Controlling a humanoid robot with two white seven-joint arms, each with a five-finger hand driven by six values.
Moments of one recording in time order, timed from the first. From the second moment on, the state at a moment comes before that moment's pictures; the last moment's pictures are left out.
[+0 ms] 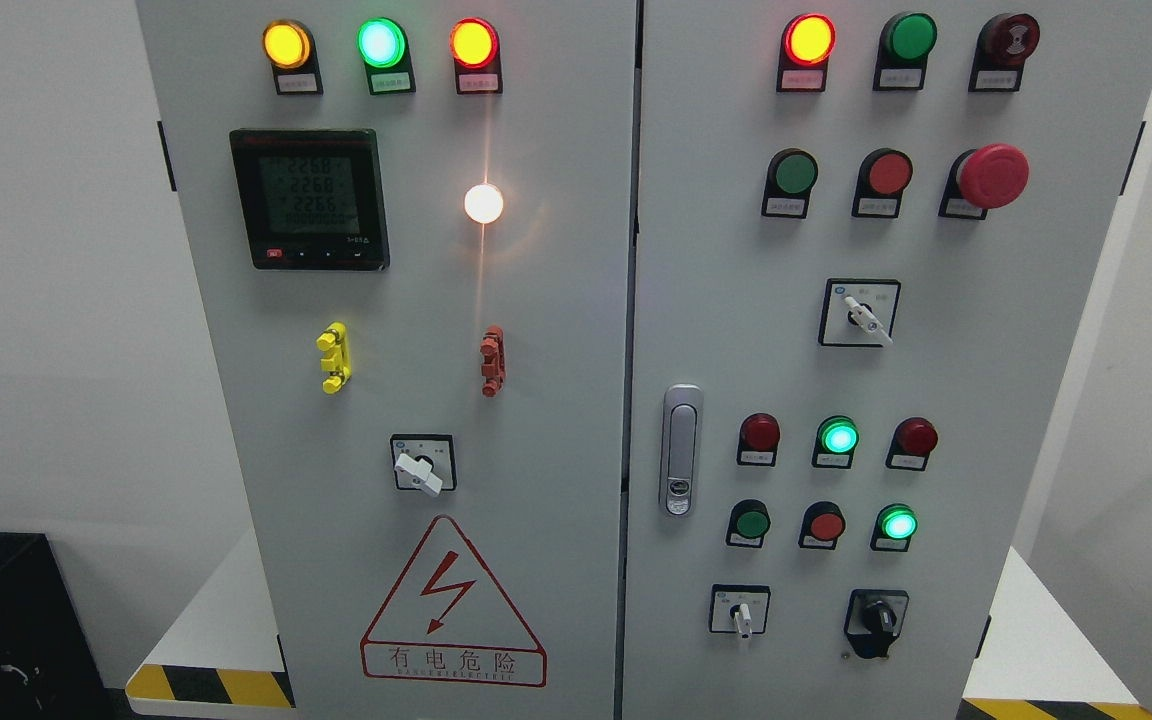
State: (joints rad) left arm 0.00 -0.10 -0.14 0.00 0.10 -0.06 0.15; right arm 0.27 0.11 -0.06 -0.99 0.56 -0.12 0.00
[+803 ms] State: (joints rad) left arm 0.00 -0.10 -0.14 0.00 0.10 -0.06 0.15; right arm 0.27 0.11 -0.05 -1.37 0.88 -0.03 -0.13
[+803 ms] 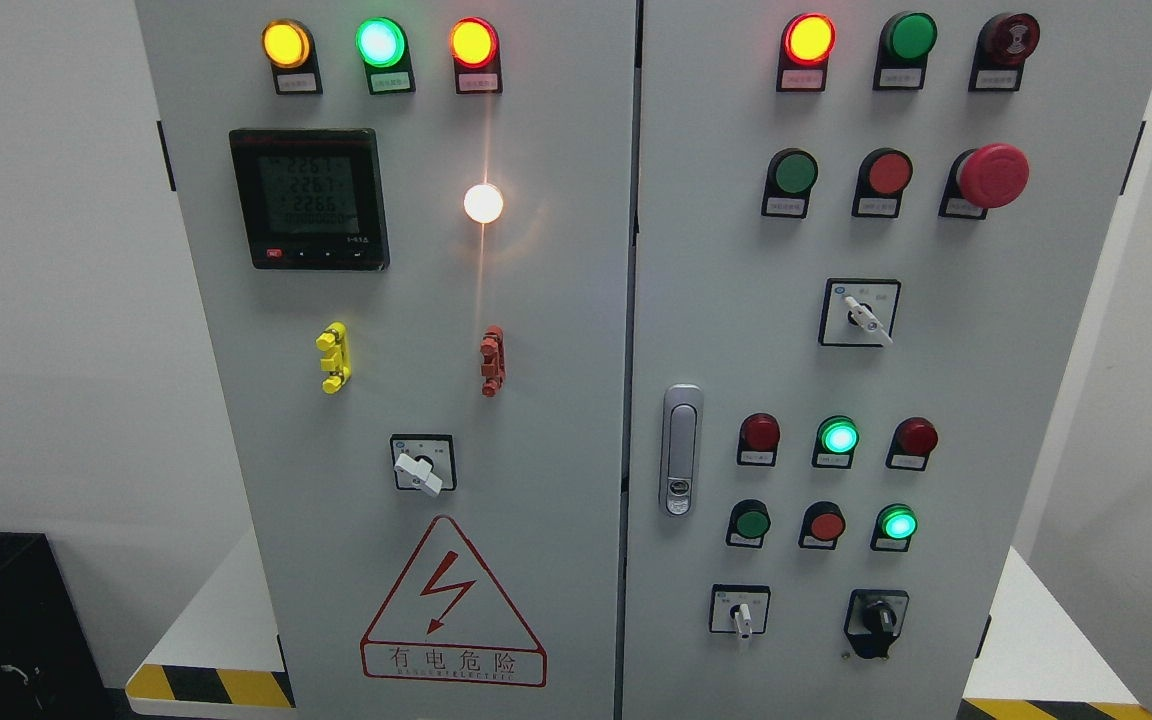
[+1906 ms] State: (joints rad) left arm 0.00 -0.10 -0.14 0.00 0.10 -0.06 0.15; right arm 0.22 0.12 -0.04 -1.73 1.06 0.14 -0.05
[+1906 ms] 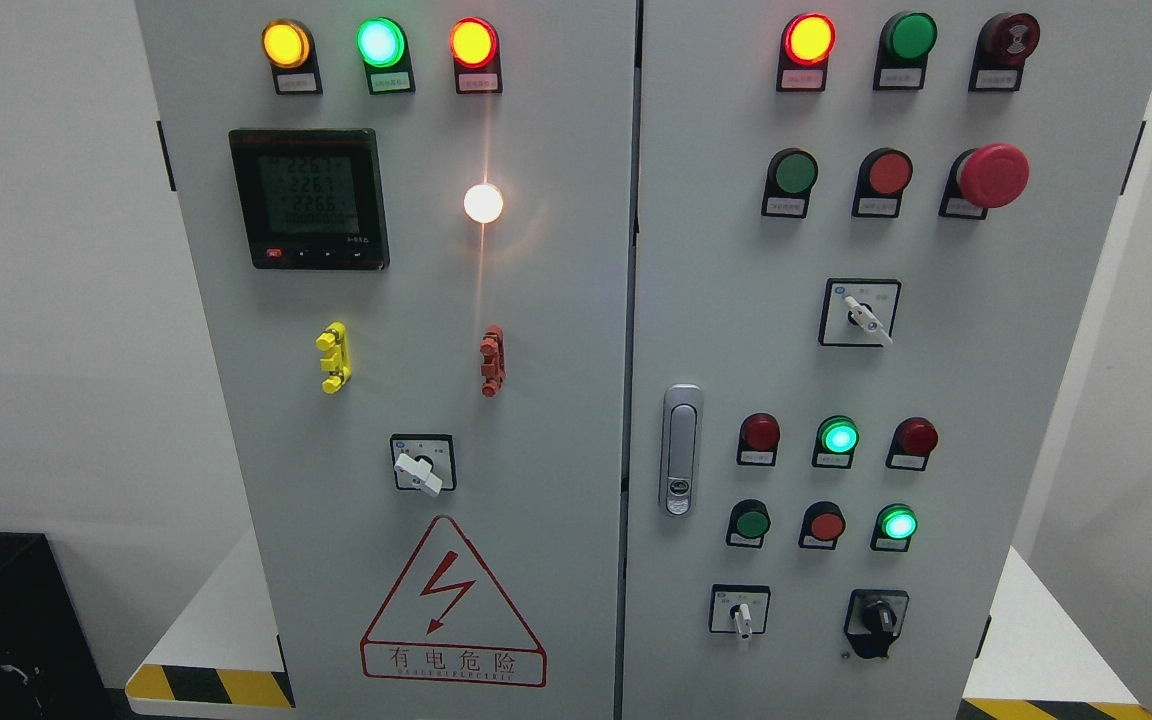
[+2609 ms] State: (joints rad) left arm 0.00 -0.10 -0.14 0.00 0.10 -0.06 0.15; right arm 0.06 0.12 -0.06 -1.79 1.19 0.22 0.02
